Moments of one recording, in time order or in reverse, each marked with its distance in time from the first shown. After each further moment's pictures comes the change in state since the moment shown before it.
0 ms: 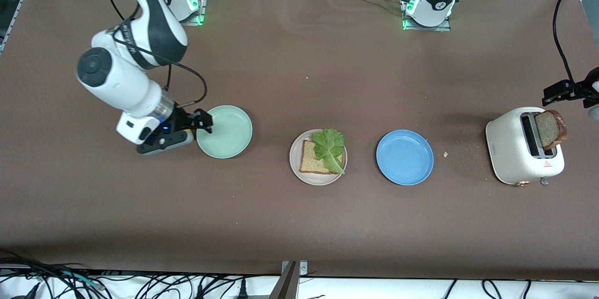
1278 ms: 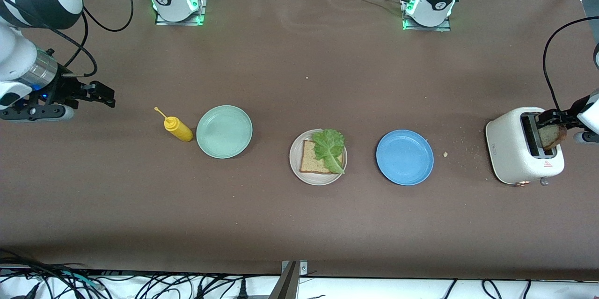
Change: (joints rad) left arm 0.150 0.160 -0.003 -0.159 0.000 0.325 0.133; right arm -0.103 -0.209 -0.154 0.019 -0.133 -0.350 0.048
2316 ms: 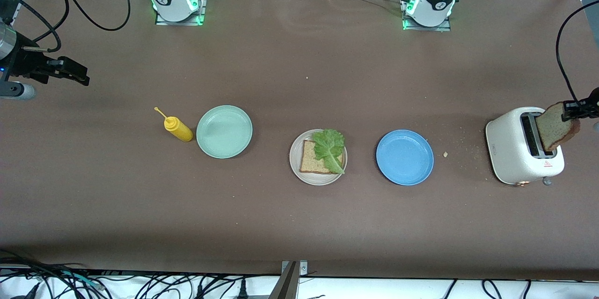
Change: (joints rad) left arm 0.003 -0.098 -0.017 0.056 0.000 -0.138 0.004; right arm 0.000 -0.017 -0.021 0.169 -0.014 -0.236 0.029
